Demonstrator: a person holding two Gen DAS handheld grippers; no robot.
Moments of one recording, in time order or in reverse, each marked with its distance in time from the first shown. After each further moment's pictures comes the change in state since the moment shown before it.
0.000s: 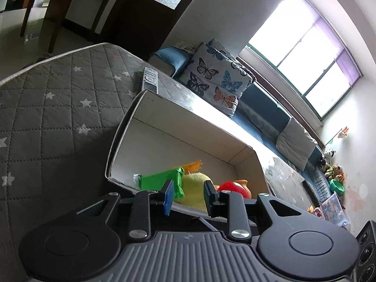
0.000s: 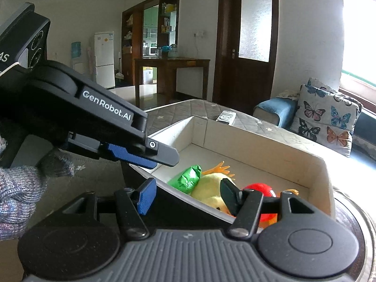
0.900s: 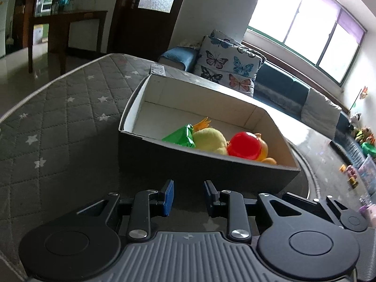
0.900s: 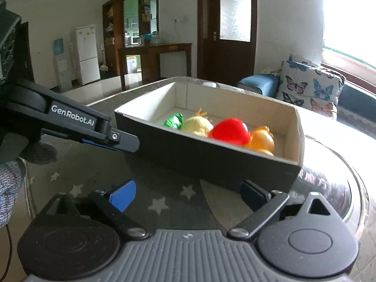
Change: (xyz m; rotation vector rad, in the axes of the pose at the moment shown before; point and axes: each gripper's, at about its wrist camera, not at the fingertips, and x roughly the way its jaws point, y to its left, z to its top) left arm -0.021 -0.031 -0.070 0.212 -0.011 0.190; right arm -0.045 -0.006 -0.054 0.099 0.083 -0.058
